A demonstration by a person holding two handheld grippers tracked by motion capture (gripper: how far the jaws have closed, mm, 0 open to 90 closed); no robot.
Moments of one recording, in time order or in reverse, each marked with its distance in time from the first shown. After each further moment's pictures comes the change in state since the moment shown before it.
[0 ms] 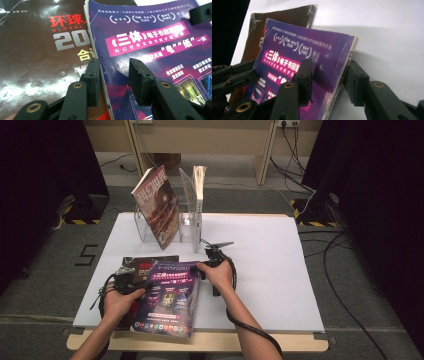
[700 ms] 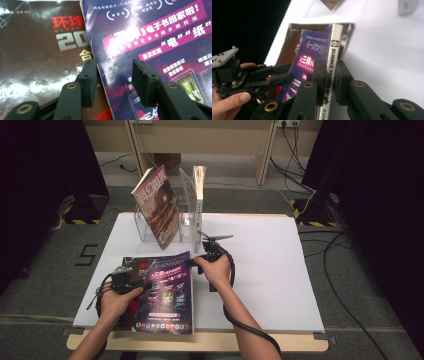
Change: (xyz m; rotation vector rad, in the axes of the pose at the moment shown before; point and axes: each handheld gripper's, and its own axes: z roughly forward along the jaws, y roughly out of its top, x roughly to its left) left arm 0.004 0.002 -0.007 -0.012 -0.026 -0.021; right arm 0.033 0.009 -0.026 -0.060 0.135 -0.054
